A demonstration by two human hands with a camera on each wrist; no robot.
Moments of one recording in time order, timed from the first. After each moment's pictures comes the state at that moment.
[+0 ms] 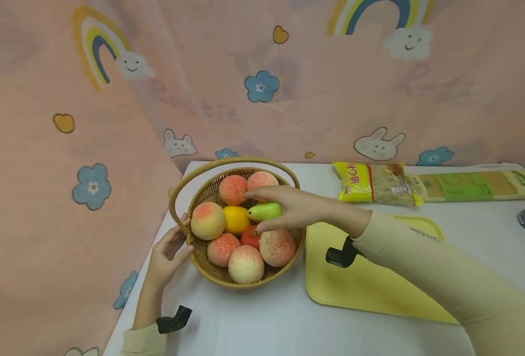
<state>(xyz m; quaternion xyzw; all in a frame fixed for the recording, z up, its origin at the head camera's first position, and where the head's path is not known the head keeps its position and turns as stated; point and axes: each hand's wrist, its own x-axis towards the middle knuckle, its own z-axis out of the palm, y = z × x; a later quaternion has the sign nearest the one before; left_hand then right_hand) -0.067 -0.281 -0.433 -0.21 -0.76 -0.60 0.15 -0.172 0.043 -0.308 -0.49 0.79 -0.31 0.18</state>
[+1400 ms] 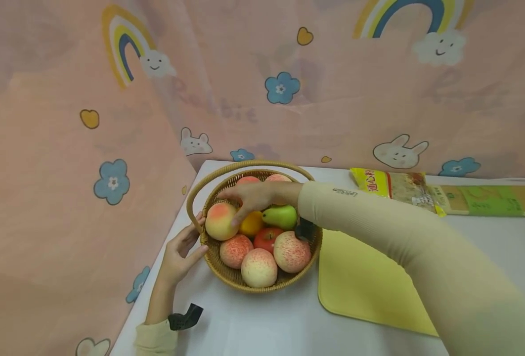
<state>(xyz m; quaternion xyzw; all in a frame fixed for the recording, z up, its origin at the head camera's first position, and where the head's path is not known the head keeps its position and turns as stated) -0.069 -0.284 -0.433 -0.20 -0.77 -0.59 0.15 -0.224 -0.069 -0.322 -0.45 0.75 -0.27 0.39</state>
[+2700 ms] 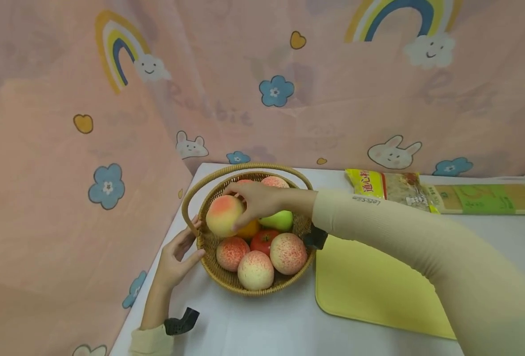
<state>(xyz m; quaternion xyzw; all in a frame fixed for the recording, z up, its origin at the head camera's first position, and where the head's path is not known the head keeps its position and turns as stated) -0.068 -0.281 -0.432 -0.20 -0.79 -0.56 0.16 -0.209 -0.045 -0.313 -0.45 0.79 -0.31 0.28</state>
